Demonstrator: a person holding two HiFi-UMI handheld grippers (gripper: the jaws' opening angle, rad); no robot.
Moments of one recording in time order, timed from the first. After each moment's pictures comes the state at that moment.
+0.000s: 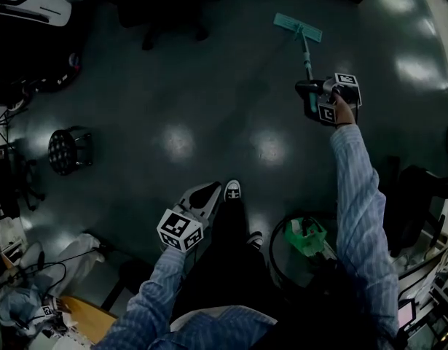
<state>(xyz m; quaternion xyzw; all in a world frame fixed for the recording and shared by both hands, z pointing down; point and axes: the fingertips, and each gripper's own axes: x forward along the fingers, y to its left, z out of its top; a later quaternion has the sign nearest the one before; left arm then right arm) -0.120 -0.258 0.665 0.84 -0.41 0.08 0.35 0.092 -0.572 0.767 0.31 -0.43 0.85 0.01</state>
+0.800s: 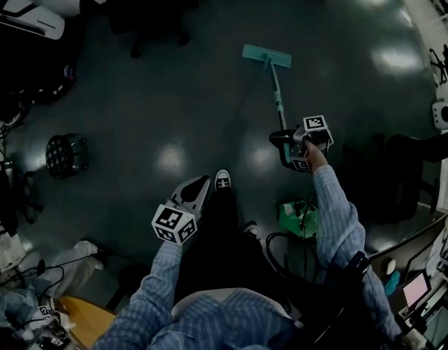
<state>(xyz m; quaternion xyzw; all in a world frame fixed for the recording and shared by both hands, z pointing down) -0.098 -0.165 0.618 0.85 -0.42 0.07 0.32 0.107 -0.289 0.745 0.29 -0.44 0.85 0.08</state>
